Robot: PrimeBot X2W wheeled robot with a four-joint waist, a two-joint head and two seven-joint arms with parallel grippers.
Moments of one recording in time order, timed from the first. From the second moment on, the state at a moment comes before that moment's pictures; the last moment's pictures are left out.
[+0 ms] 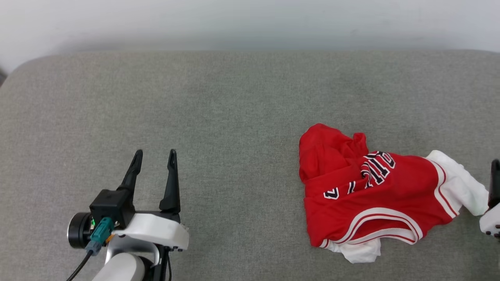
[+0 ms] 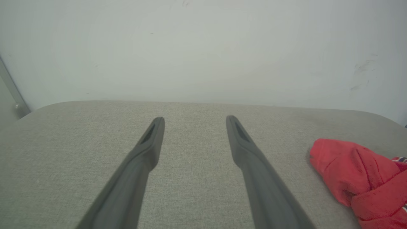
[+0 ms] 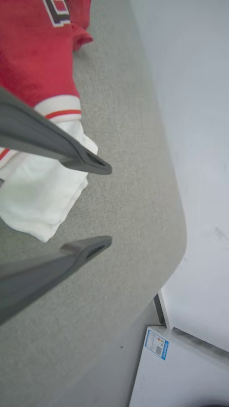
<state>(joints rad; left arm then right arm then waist) -0.21 0.41 -0.49 -0.01 -0.57 0.37 -0.25 -0.28 -0.22 -0.39 0.48 0.22 0.13 0.00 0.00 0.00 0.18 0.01</state>
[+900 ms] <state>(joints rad) -0.14 0.43 -0.54 0.01 -0.59 0.36 -0.18 0.09 -0.06 -0.08 -0.22 0.13 0.13 0.01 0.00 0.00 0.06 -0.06</state>
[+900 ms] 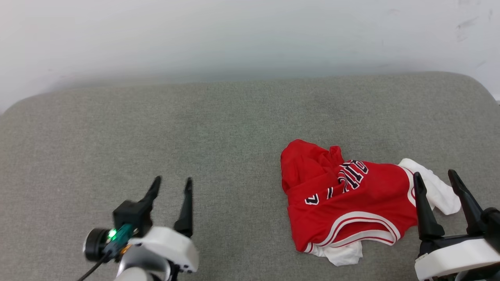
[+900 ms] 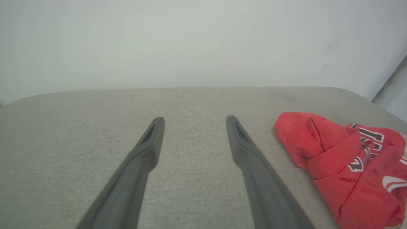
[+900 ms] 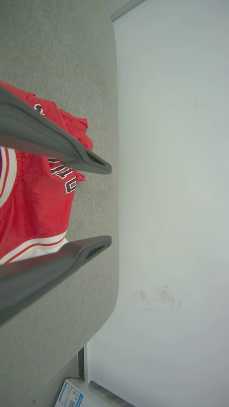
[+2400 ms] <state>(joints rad) -0.56 0.54 -0.79 -0.03 -0.45 0.23 0.30 0.03 -0.05 -0.06 -0.25 0.21 0.13 0.01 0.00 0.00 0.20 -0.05</state>
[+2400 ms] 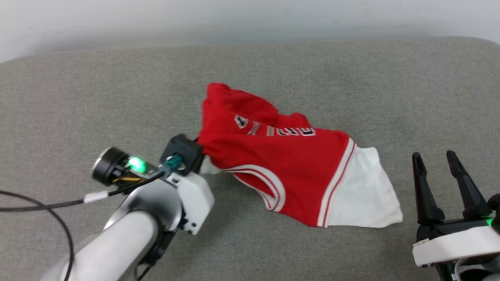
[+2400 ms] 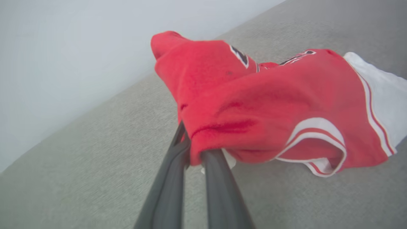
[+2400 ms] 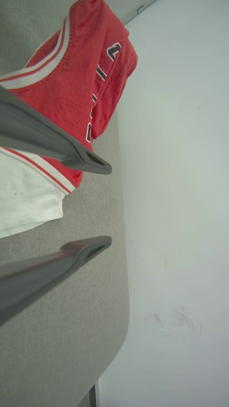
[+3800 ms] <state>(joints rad) -0.26 0.57 -0.72 -0.05 -0.64 0.33 0.25 0.06 -0.05 -0.05 -0.31 0.19 0.13 0.09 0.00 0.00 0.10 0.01</state>
